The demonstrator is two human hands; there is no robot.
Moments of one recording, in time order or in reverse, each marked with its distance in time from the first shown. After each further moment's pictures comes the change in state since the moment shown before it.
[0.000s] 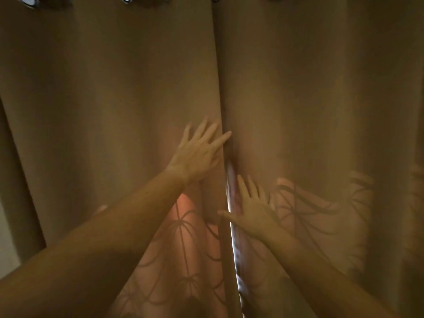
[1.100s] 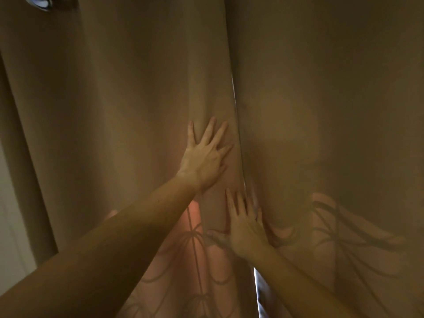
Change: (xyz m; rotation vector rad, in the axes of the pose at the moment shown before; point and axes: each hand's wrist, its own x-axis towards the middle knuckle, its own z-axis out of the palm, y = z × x) left_hand 0.032 -0.019 0.070 0.371 -0.122 -0.094; right_hand 0.063 0.000 0.103 0.041 -0.051 -0.131
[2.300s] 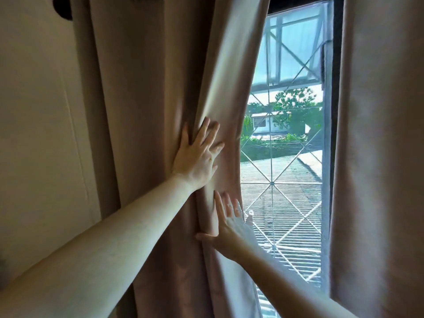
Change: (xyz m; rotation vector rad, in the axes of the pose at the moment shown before) left_hand -0.097 -0.183 0.089 0.123 -0.077 -0.165; right_hand 0.079 -0.192 0.097 0.232 -0.279 -0.146
